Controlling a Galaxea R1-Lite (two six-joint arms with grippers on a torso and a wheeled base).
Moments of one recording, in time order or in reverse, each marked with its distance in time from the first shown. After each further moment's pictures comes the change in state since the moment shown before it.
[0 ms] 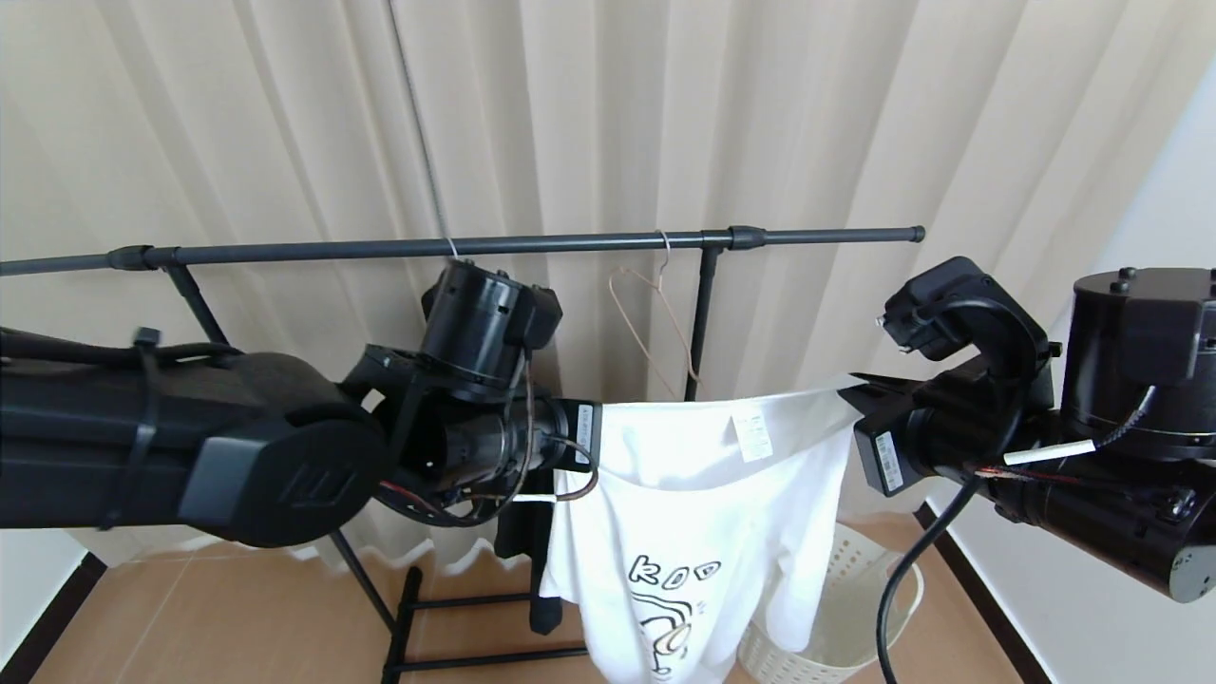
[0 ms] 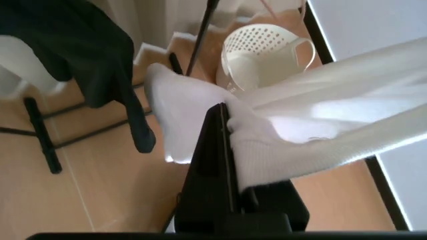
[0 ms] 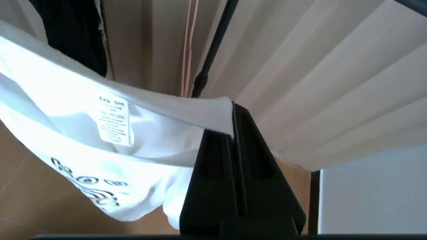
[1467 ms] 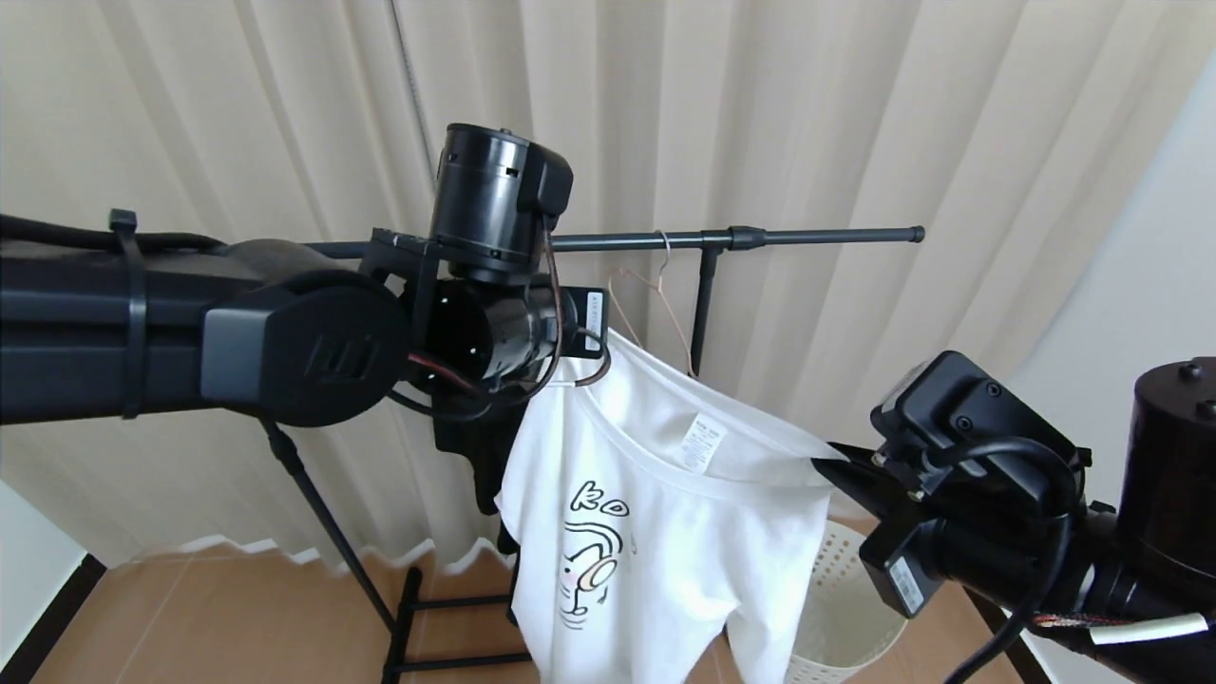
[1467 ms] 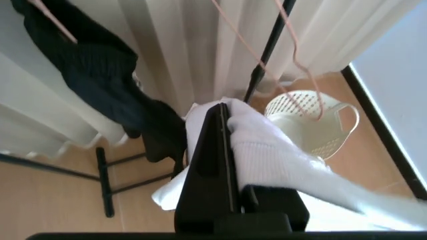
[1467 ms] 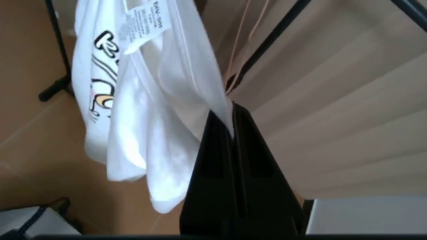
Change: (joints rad) left arm 0.004 0.067 -0.324 0.073 0.209 0.097; right arm 0.207 -0.089 0.130 -0.011 -0.003 -0.119
